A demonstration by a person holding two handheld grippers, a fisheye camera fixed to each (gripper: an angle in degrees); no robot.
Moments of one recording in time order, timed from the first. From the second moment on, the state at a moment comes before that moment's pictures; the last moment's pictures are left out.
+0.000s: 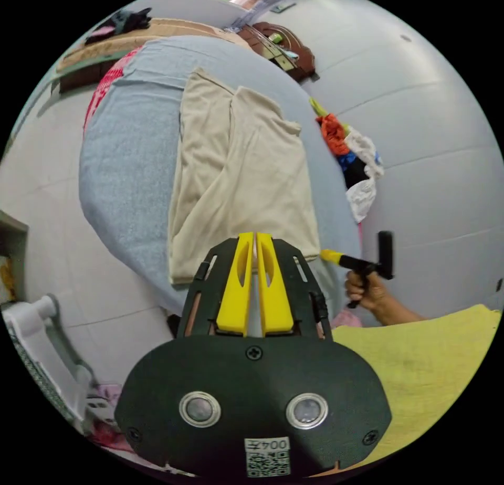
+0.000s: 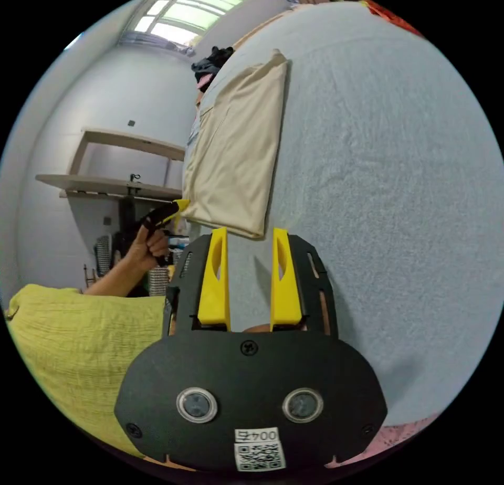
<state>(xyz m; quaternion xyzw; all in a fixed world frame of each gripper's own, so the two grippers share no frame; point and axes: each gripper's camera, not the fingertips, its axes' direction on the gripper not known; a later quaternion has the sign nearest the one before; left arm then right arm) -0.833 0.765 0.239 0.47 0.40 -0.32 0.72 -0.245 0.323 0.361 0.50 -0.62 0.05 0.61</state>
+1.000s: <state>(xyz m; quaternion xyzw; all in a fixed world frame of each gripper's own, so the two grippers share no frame) -0.851 0.767 0.329 0.52 0.62 -0.40 0.43 -0.152 0.241 0.456 0.49 -0.73 -0.05 0.48</state>
